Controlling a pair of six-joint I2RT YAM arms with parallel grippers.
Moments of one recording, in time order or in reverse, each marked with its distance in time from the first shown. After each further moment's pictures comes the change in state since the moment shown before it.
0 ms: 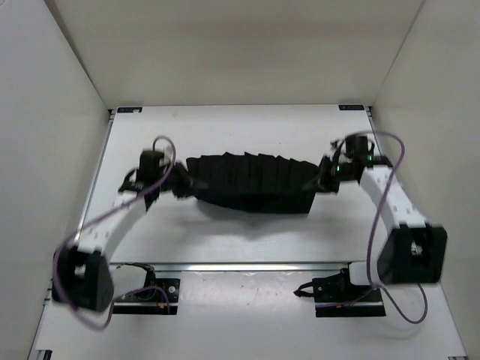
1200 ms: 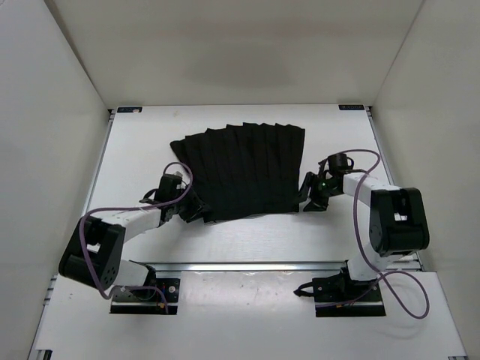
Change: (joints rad) left arm -0.096 0.278 -0.190 0.327 -0.232 0.008; right arm 0.017 0.336 -0.127 0.381 0.100 -0.010
